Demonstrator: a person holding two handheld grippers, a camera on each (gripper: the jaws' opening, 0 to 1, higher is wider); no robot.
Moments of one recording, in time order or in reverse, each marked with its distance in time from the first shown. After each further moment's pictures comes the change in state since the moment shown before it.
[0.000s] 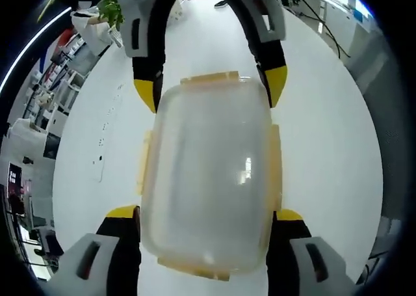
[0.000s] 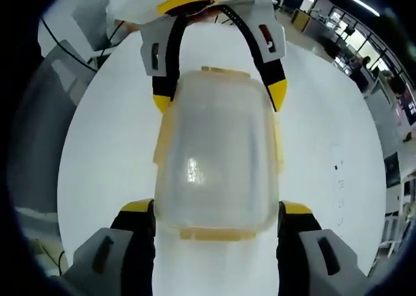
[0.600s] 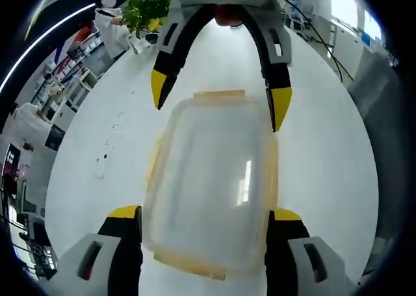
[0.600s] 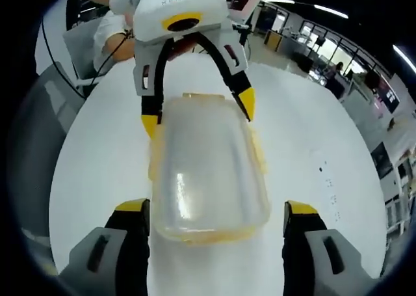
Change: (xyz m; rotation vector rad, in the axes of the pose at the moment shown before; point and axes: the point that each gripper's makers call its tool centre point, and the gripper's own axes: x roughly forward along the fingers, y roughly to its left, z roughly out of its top) left arm -0.006 -0.001 0.002 -0.104 -0.105 0.010; right arm -0.009 -0.005 0.011 0.100 -0.230 -0.124
